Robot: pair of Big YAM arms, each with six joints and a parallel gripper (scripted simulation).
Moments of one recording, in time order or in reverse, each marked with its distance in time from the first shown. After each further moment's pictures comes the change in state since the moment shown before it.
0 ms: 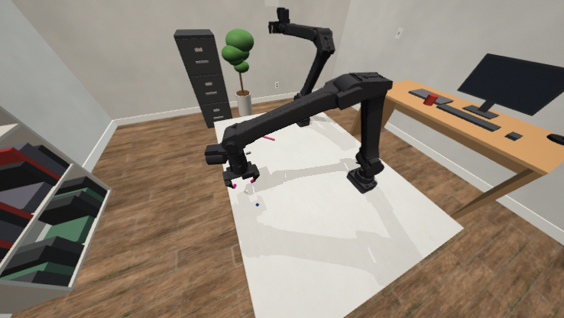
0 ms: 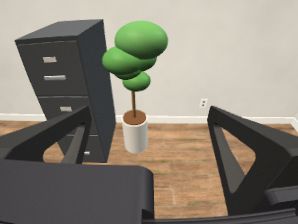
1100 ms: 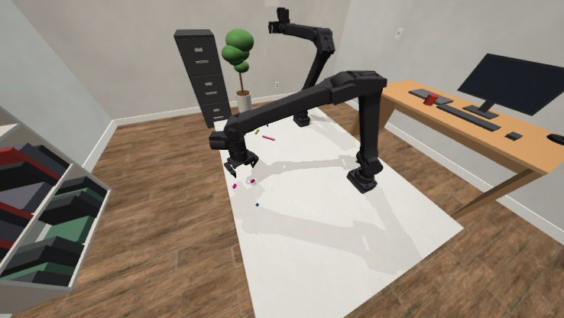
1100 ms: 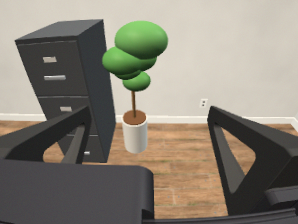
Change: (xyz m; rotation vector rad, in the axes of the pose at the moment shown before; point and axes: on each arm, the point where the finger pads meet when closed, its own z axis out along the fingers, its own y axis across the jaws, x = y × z) left arm -0.066 -0.017 -0.003 -0.007 -0.008 -0.324; right arm 0.000 0.000 0.000 0.000 0.000 0.000
